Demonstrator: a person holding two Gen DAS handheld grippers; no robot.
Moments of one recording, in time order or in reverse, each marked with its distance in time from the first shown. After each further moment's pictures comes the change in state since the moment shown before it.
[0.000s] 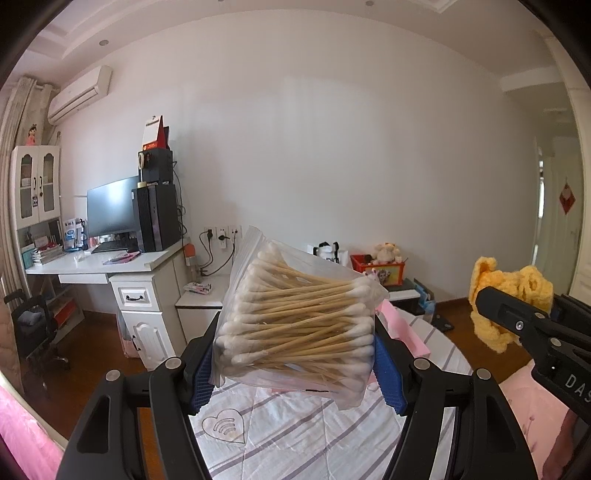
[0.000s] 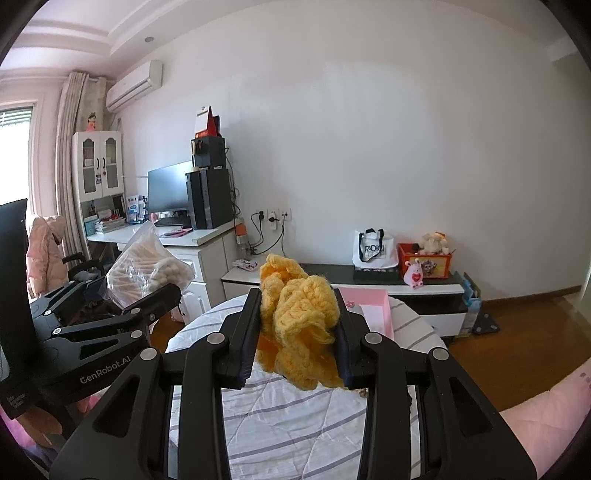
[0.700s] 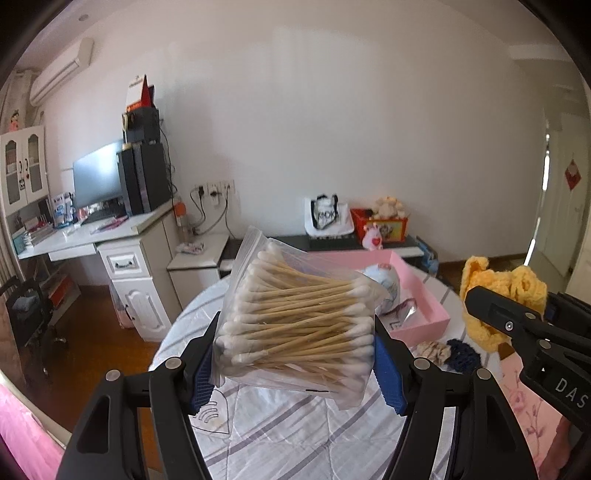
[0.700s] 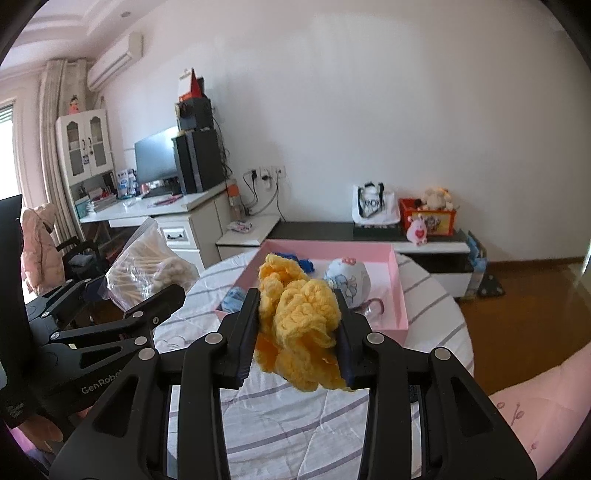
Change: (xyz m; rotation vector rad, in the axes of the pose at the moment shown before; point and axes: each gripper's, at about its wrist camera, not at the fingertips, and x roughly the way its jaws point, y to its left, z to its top) left arm 0.114 0.000 0.022 0.026 0.198 -0.018; right arm 0.076 -0.027 -0.024 0.059 0.174 -0.003
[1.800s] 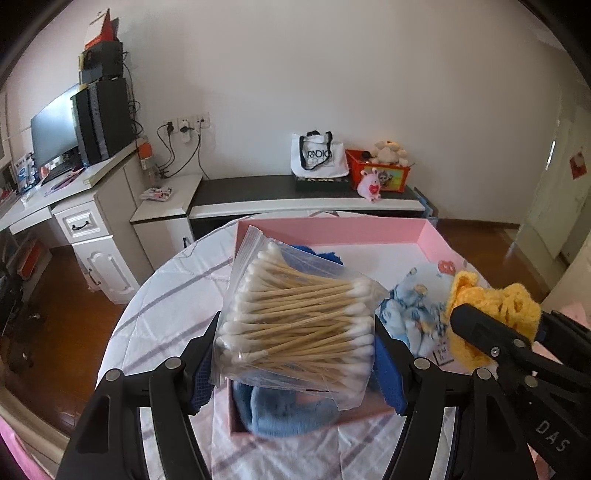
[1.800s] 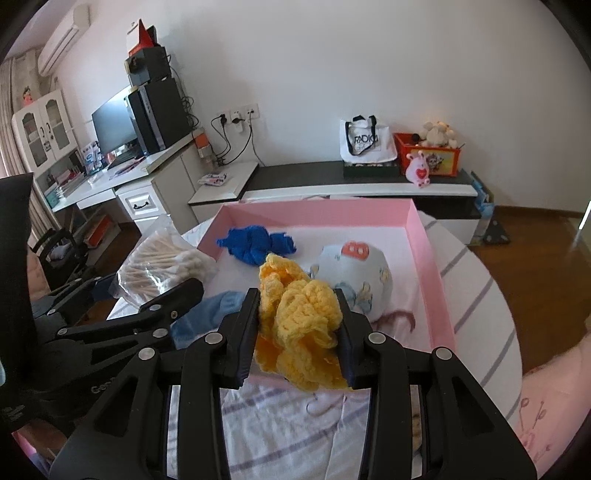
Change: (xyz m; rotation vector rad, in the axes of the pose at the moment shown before) left arm 0.298 0.017 0.187 -0.023 0.264 -0.093; right arm 0.171 -0.030 0.029 0.095 0.246 -0.042
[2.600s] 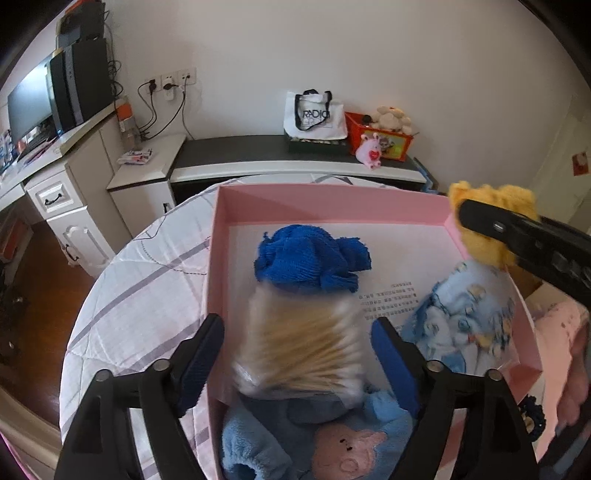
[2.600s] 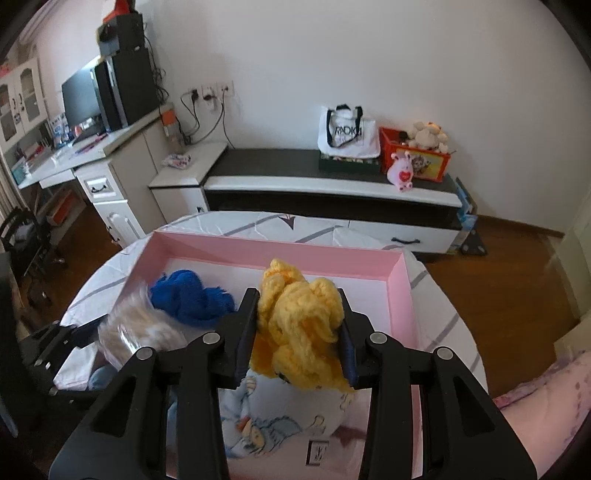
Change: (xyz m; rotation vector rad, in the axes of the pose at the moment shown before) left arm 0.157 0.028 0.057 -0.016 0.150 -0.054; right arm 0.088 -0.021 0.079 -0.071 0.113 -0.127
